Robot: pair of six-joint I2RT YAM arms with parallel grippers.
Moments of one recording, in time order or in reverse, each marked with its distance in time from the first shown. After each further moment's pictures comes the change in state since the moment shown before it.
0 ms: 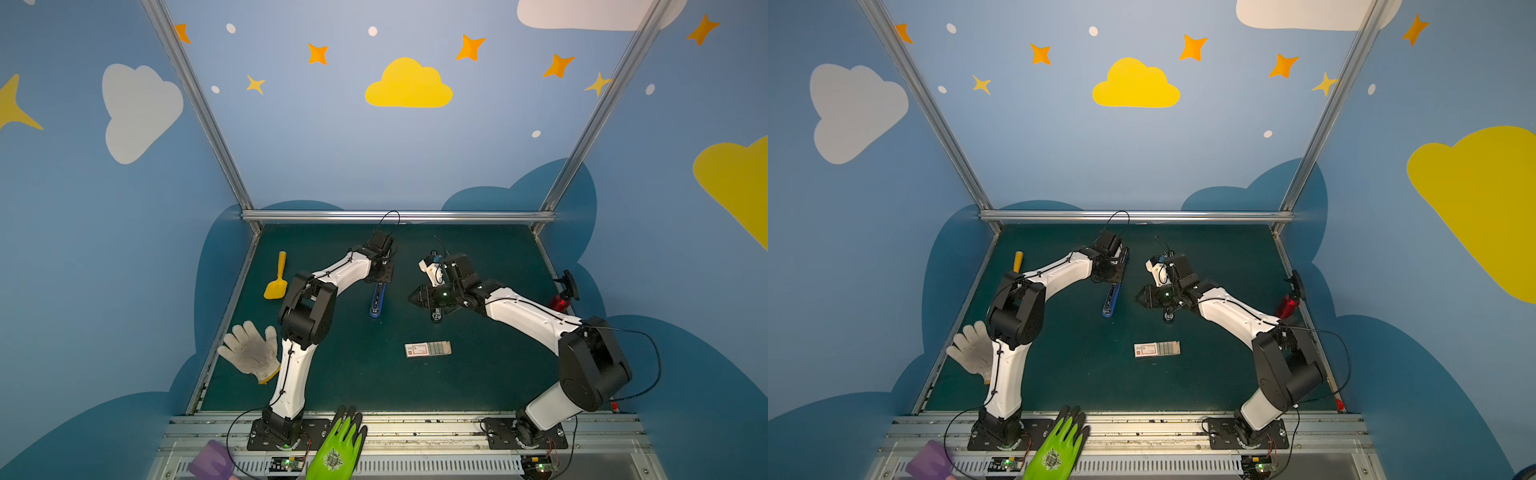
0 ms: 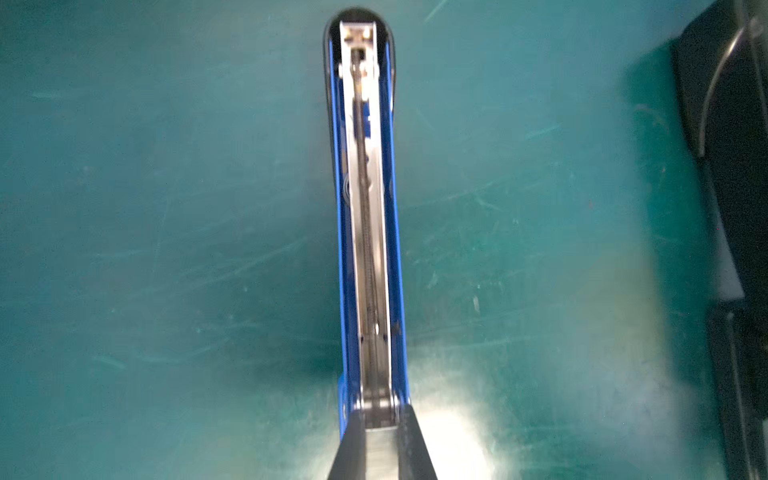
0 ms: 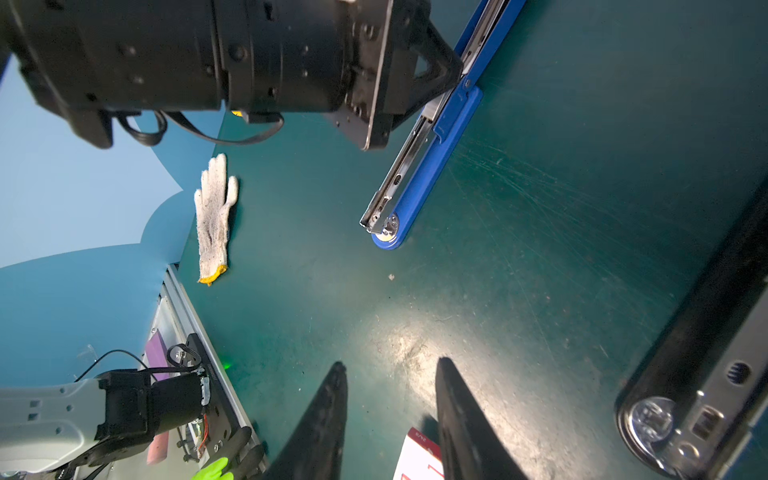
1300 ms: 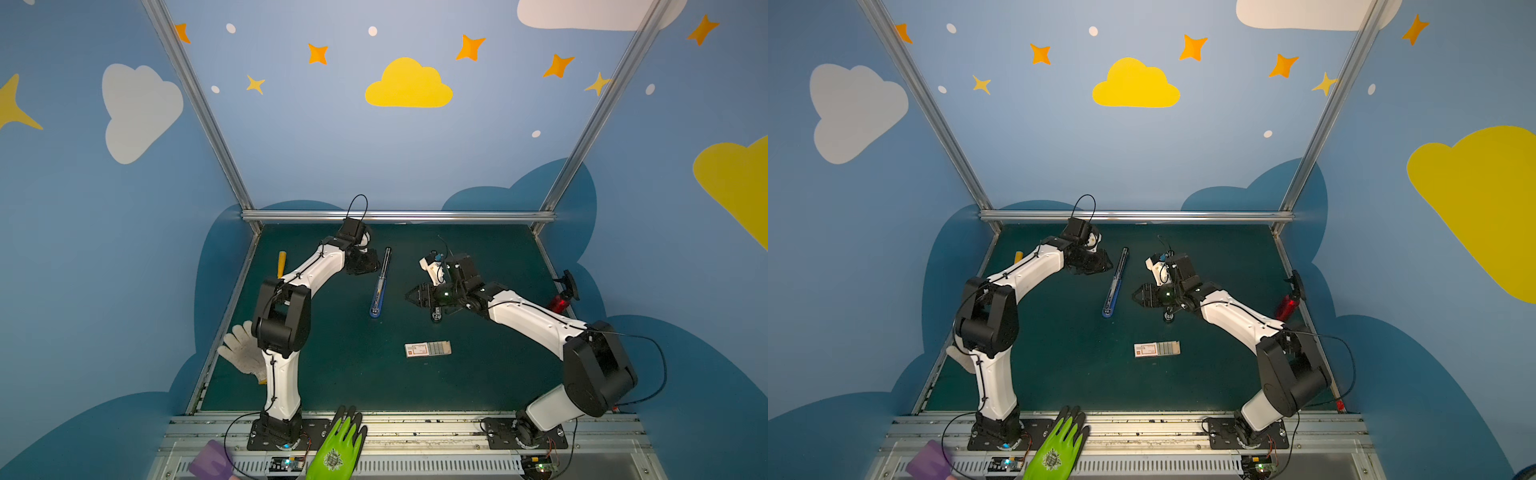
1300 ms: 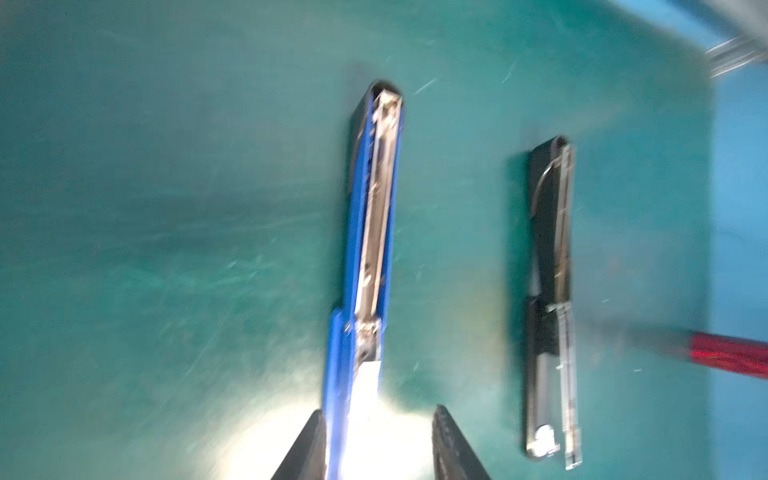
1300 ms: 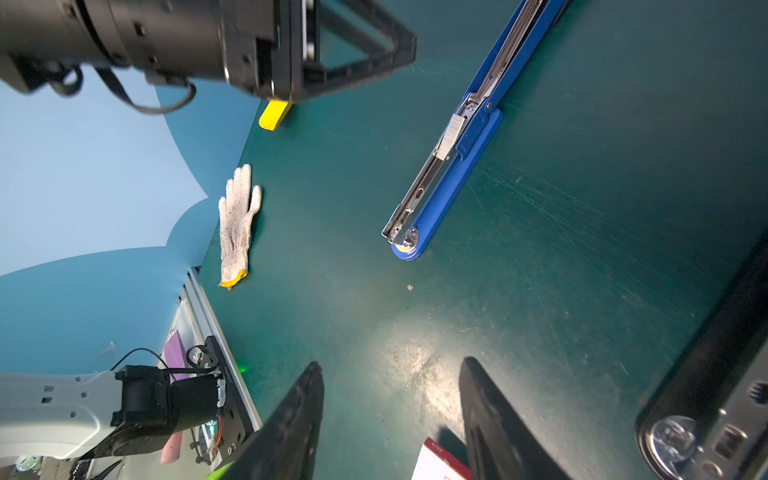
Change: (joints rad) left arm 0.151 -0.126 -0.014 -0.037 0.370 -0.203; right arm 0.000 -0.016 -0.026 0.068 -0.028 0.016
